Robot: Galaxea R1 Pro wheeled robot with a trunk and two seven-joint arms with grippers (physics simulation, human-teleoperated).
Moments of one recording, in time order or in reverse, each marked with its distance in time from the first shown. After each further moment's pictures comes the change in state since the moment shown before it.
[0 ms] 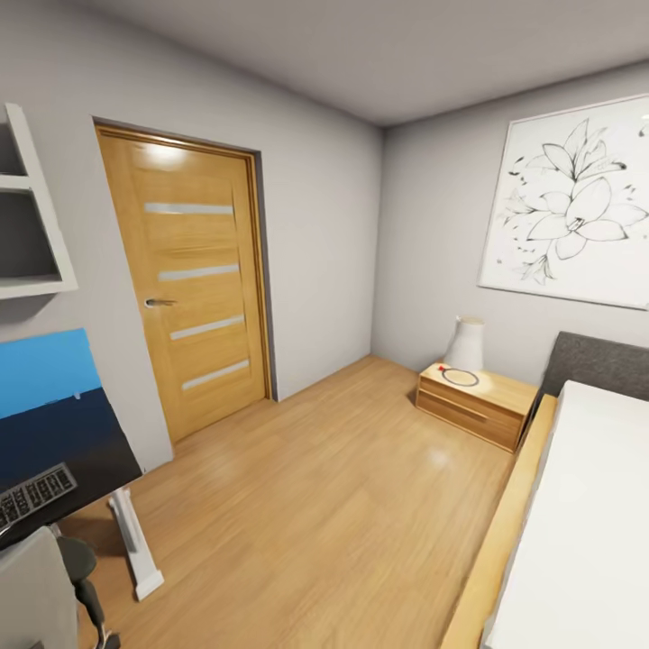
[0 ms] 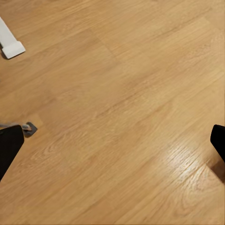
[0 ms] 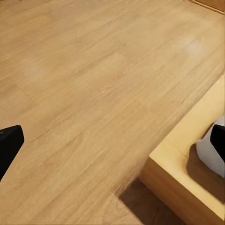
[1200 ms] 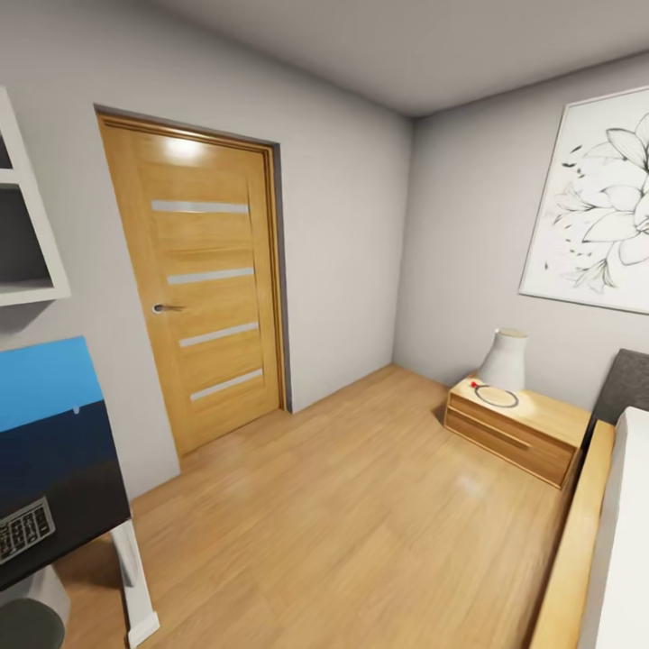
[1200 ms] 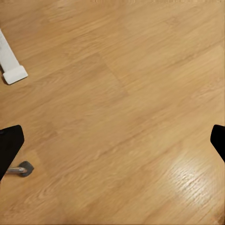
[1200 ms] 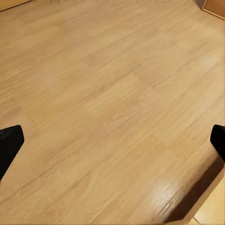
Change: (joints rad) left arm 0.000 0.000 0.000 0.000 0.000 0.000 0.000; right arm 0.000 0.000 0.000 0.001 0.000 0.000 -0.001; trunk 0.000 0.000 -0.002
